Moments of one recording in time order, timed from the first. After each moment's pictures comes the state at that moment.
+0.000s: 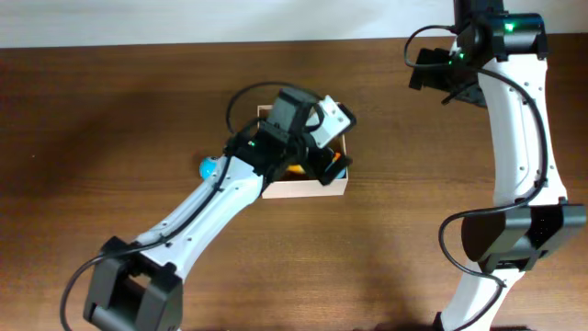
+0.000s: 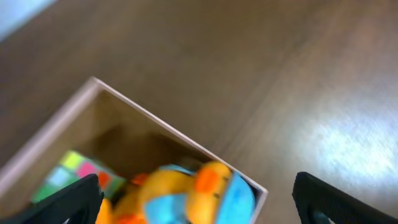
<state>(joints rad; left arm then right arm) -0.57 1.74 1.38 -0.41 0.30 0.26 0.01 2.04 2.27 -1.45 0.09 0.34</state>
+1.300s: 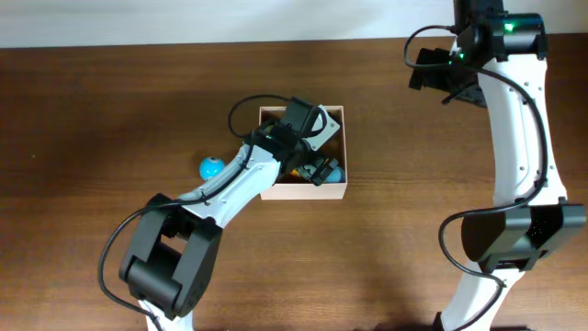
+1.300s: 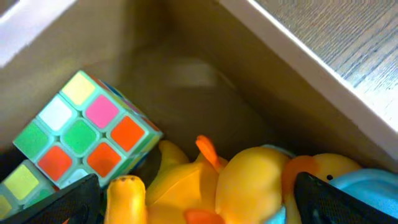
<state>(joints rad) -0.57 1.96 1.39 -0.43 0.09 0.22 0.01 2.04 2.27 -1.45 0.09 0.34</state>
